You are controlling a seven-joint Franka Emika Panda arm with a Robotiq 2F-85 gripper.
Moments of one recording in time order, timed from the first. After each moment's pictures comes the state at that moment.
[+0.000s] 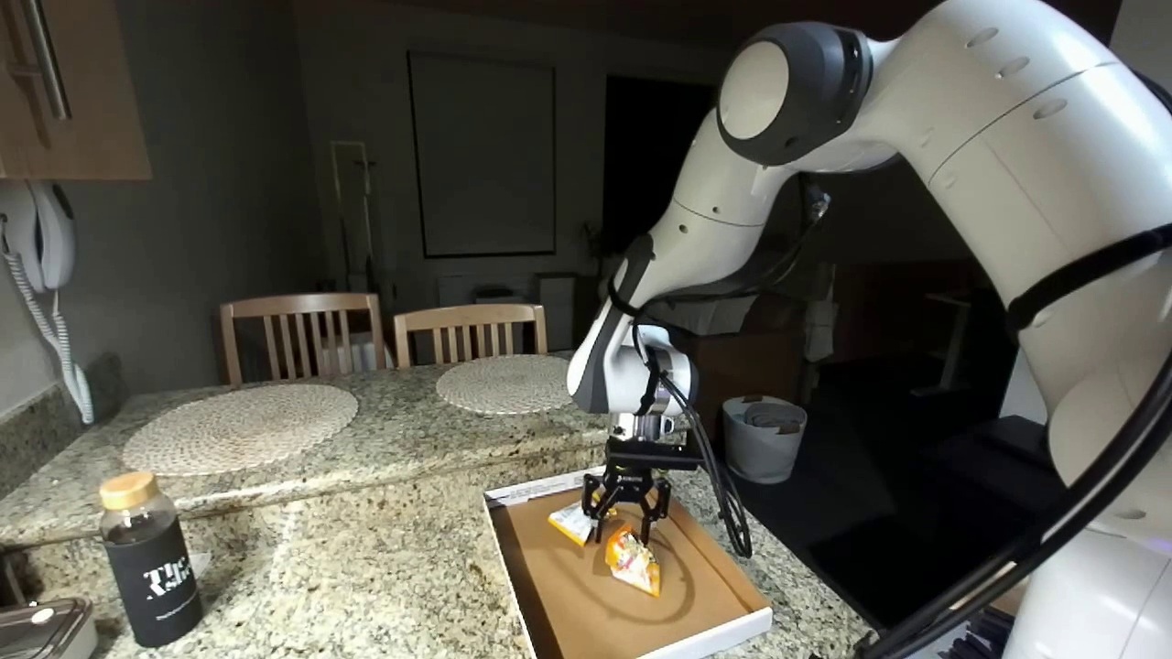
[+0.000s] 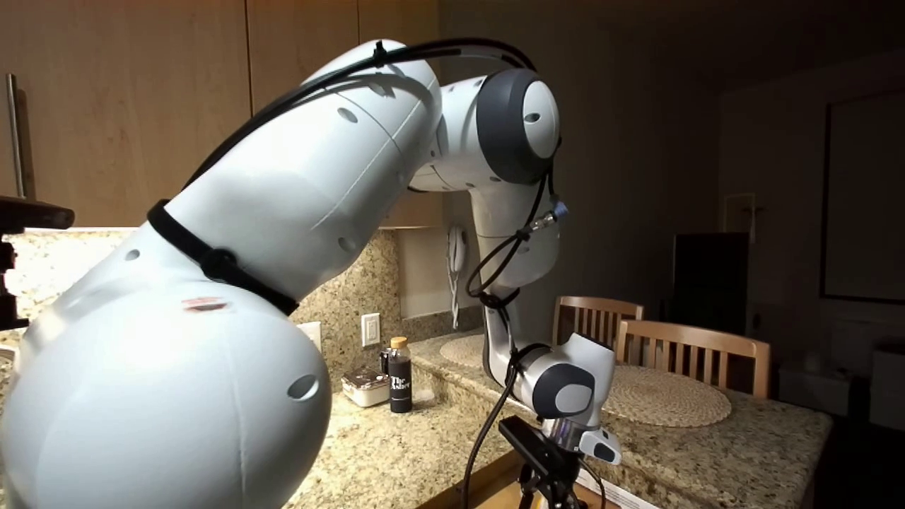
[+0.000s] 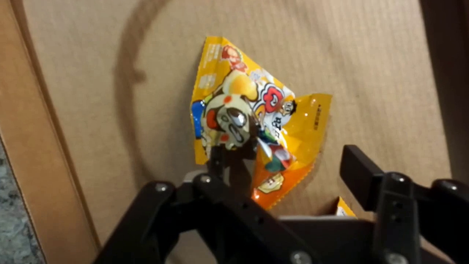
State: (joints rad) arm -0.09 0.73 0.03 -2.08 0.39 2.58 0.06
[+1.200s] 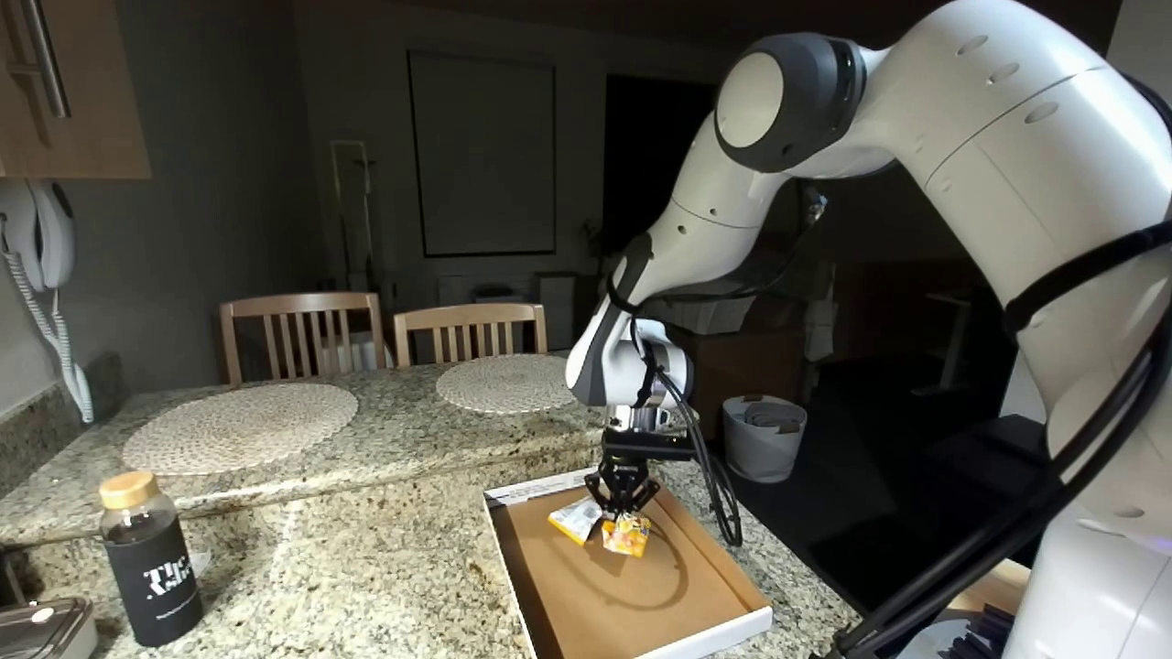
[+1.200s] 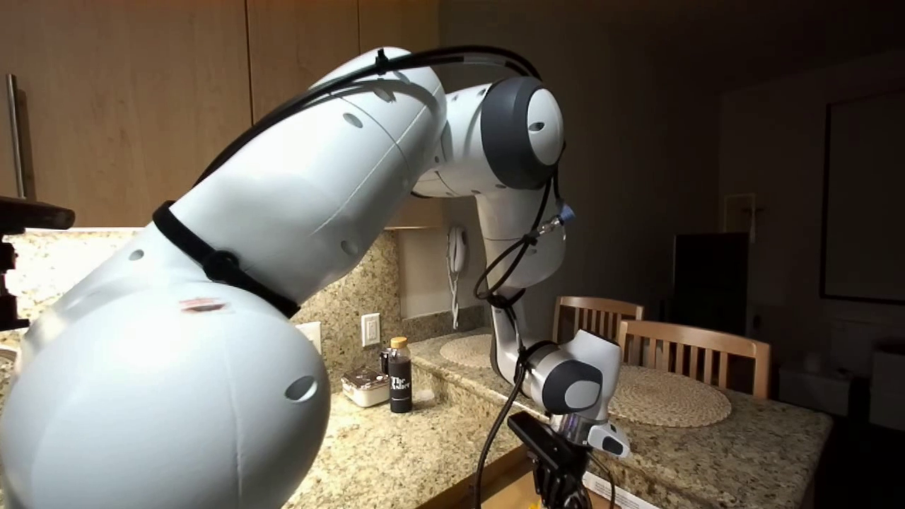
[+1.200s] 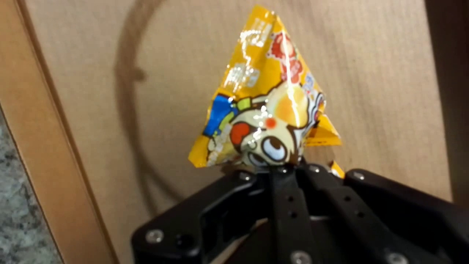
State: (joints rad) arm -0.10 0.74 0.03 -2.02 0.37 2.57 0.08
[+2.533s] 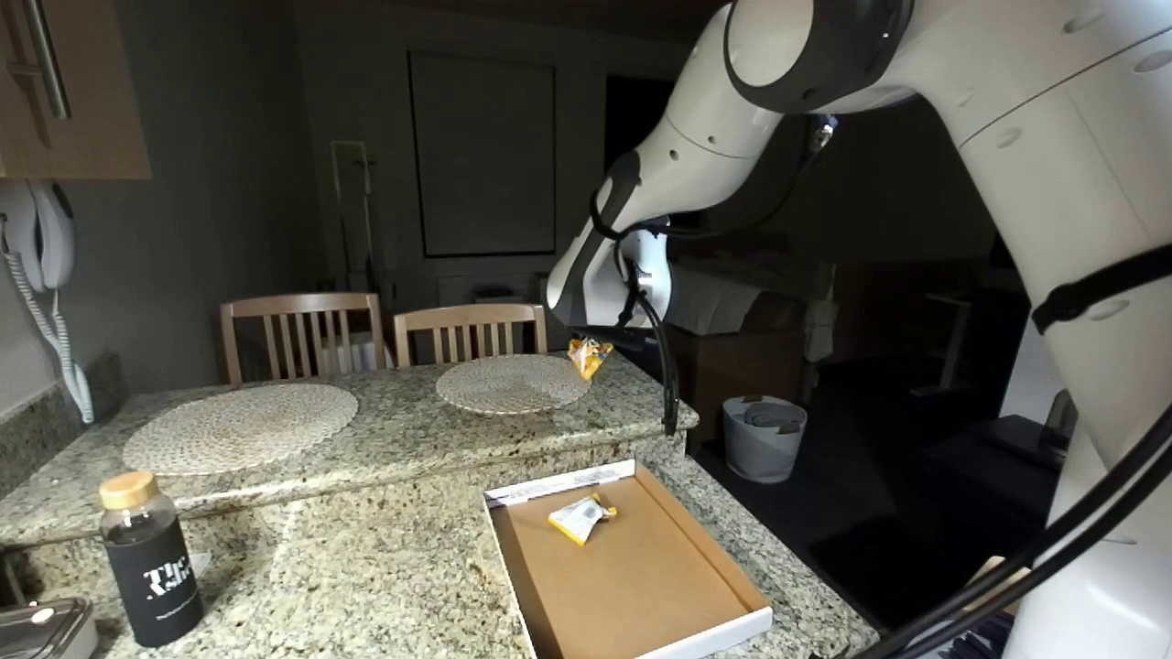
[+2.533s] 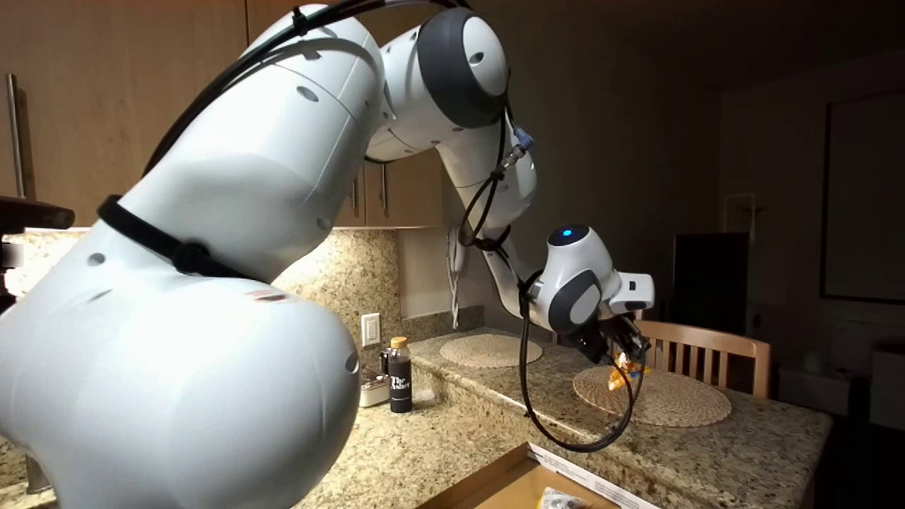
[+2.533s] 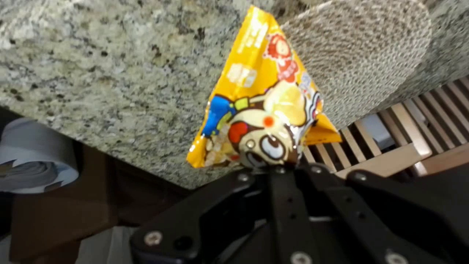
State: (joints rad) arm 0.17 0.56 -0.25 -1.97 0.41 3.25 0.29
